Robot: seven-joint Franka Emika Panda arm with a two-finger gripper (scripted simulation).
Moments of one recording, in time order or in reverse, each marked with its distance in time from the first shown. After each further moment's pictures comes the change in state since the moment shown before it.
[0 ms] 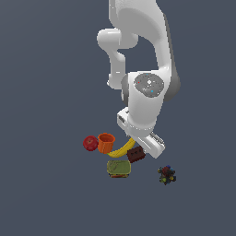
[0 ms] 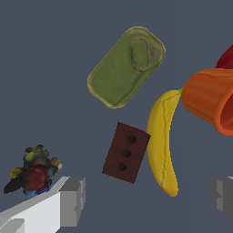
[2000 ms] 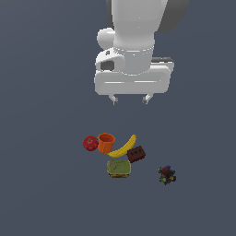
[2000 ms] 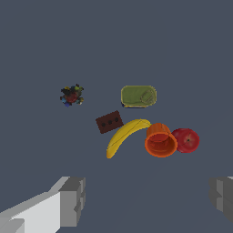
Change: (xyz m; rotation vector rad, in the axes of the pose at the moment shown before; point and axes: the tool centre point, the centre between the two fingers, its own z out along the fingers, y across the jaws) arm -0.004 0.058 -0.188 0.033 0.047 -0.865
